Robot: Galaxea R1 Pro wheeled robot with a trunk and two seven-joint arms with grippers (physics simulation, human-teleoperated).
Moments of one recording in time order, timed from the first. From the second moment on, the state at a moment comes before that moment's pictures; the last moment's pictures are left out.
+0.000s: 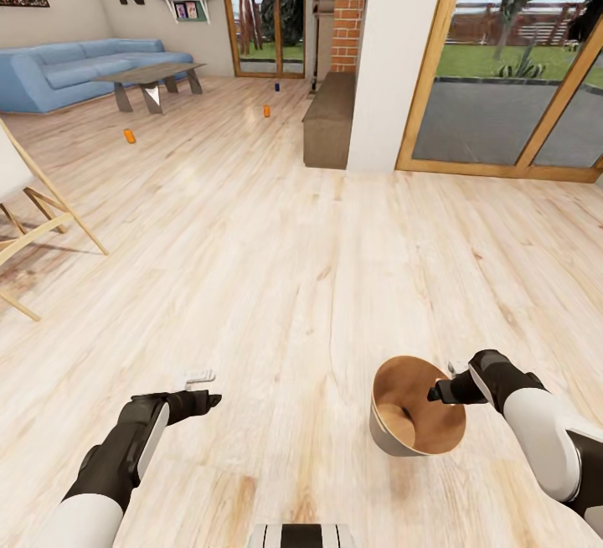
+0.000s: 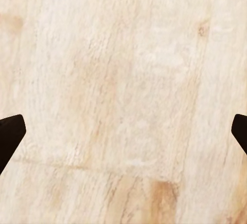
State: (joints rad) left arm -0.53 0.04 0.12 -0.94 -0.02 0.67 -0.20; right arm -0.99 -0.23 -0.35 -0.22 0.55 0.69 0.38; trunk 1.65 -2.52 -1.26
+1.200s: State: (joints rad) left arm -0.53 0.04 0.12 -0.94 -0.02 0.67 -0.19; right arm -0.98 -0.22 -0.34 -0.23 0.56 0.69 0.38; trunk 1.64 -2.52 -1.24
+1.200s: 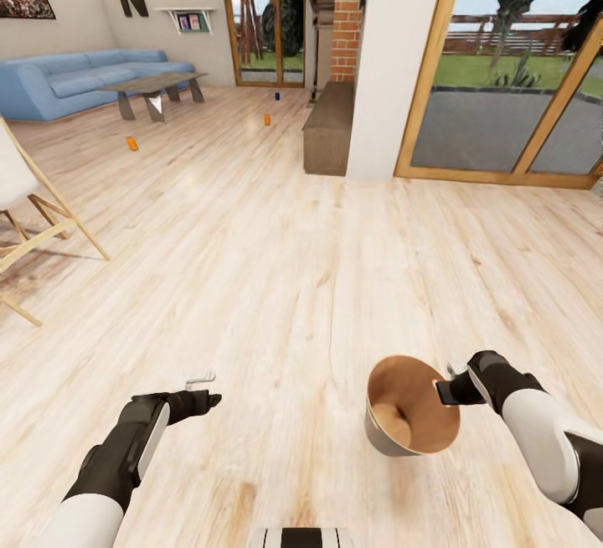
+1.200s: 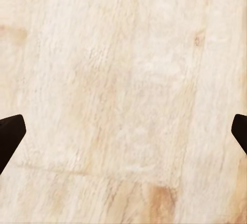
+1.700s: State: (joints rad) left arm -0.53 0.04 0.12 -0.94 -0.02 0.67 -0.19; right arm -0.98 -0.22 -0.34 -0.23 0.56 0.69 0.37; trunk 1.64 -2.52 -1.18
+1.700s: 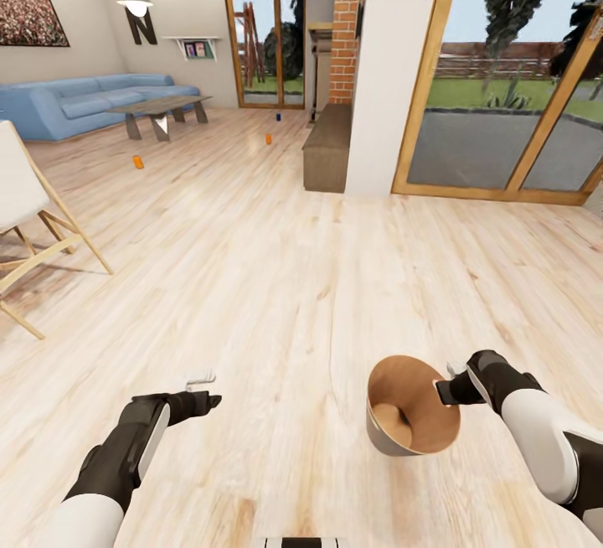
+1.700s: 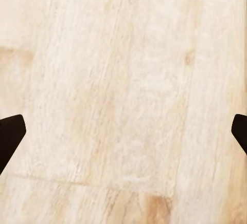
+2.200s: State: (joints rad) left arm -0.53 0.03 0.12 -0.93 -0.02 0.67 -0.19; right arm -0.98 -0.22 -0.34 -0.23 0.56 0.69 0.37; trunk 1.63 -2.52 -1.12
